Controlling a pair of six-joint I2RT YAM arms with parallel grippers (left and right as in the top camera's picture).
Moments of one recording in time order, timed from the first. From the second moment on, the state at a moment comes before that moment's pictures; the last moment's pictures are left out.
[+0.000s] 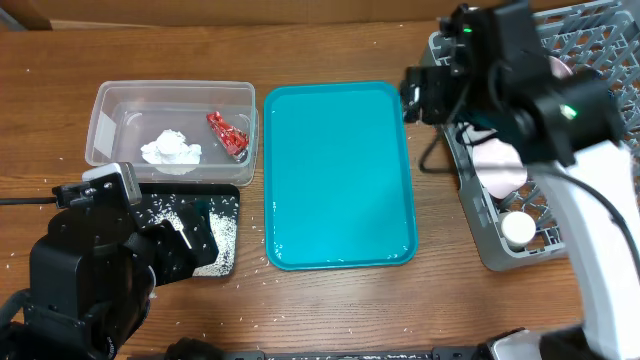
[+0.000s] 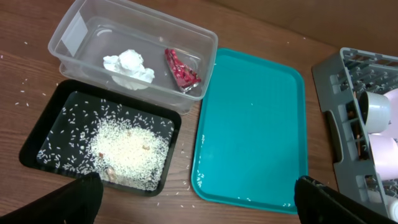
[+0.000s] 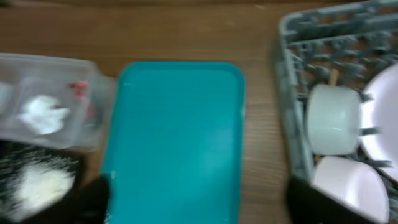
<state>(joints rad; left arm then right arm) -0.33 0.94 1.68 -1.50 -0.19 -0.57 0.36 1.57 2.00 -1.28 -0.05 0.27</state>
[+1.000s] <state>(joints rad) -0.33 0.94 1.68 -1.50 -0.19 -0.57 0.22 1.06 1.85 -1.07 -0.24 0.08</state>
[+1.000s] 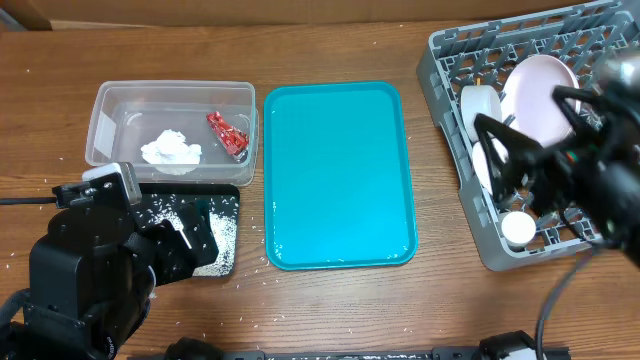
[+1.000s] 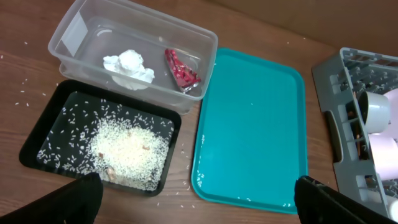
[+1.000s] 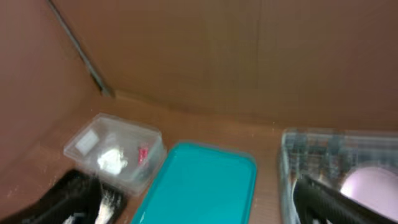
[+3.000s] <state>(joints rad) -0.33 0.94 1.68 -1.50 -0.19 -0.57 0.18 0.01 0.02 -0.01 -0.25 0.04</state>
